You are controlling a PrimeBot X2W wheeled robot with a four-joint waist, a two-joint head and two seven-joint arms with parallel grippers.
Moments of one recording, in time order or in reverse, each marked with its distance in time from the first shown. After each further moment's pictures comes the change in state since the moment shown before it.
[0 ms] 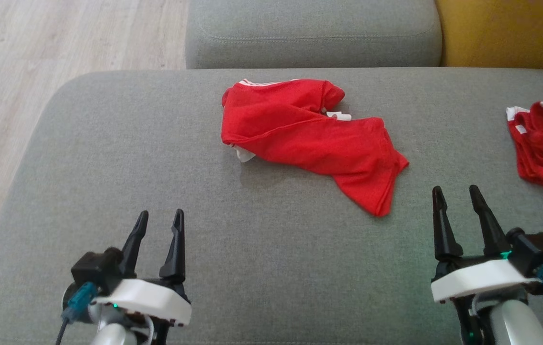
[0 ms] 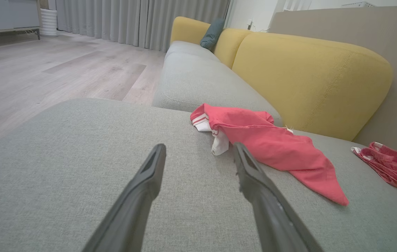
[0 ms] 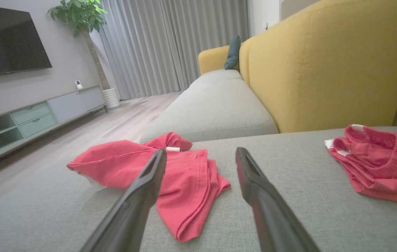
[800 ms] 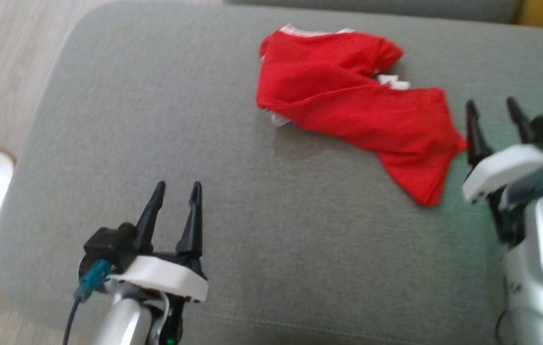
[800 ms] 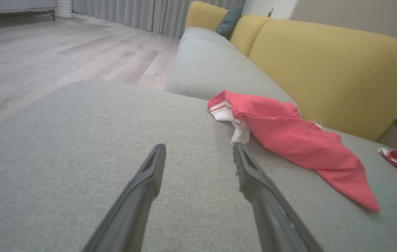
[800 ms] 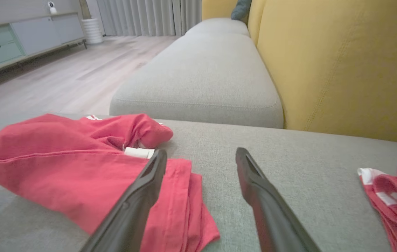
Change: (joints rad) left arm -0.073 -0.057 0.001 -0.010 0.042 -0.033 0.000; right arm -0.376 -0.040 -0.137 0.177 -0.189 0.000 0.252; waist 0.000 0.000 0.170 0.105
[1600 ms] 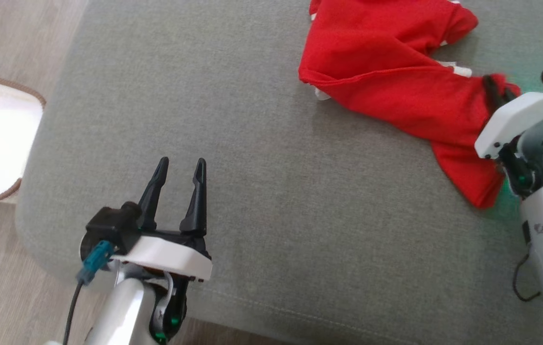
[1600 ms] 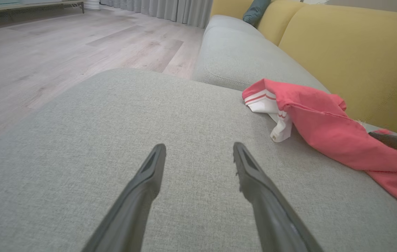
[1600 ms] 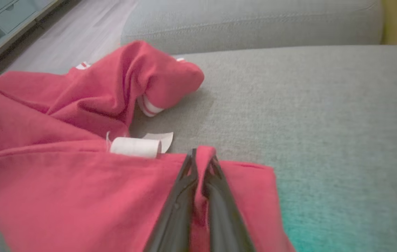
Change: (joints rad) left arm -0.071 -0.044 0.030 0.017 0.056 -0.039 0.000; right arm -0.307 -0.147 0.155 0.409 0.310 0.000 0.129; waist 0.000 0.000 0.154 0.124
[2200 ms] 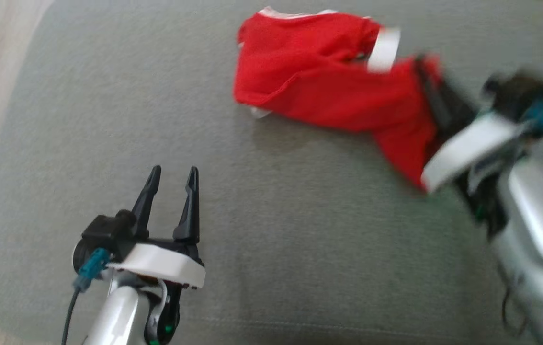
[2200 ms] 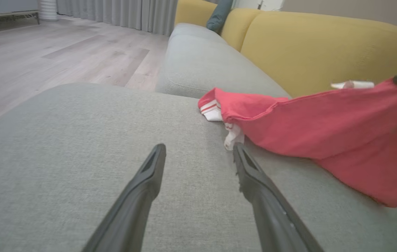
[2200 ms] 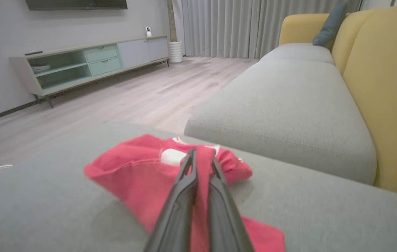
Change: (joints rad) left arm 0.025 0.000 0.033 0.008 0.033 -0.010 0.000; right arm 0.146 -0.078 0.333 -0.479 0.075 0.000 -0.165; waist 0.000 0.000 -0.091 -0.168
